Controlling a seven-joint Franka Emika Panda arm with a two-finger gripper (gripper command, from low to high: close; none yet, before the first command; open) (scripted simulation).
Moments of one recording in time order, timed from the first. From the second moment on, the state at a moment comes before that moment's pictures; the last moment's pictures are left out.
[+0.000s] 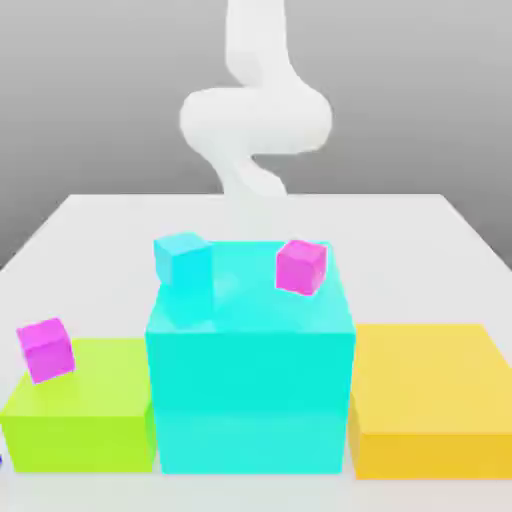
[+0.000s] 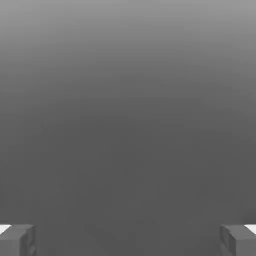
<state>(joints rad) -0.04 -0.71 0.00 -2.29 0.00 2.32 0.86</state>
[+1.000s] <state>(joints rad) -0.44 0.39 -0.20 -2.15 0.14 2.56 1.49</state>
